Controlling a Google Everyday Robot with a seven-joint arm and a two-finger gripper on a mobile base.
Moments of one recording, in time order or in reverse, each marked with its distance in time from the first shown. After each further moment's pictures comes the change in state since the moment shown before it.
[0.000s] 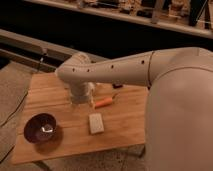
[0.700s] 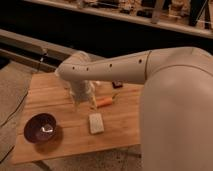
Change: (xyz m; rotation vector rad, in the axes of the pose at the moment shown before) arm -0.022 -0.022 0.004 0.077 0.016 -0.041
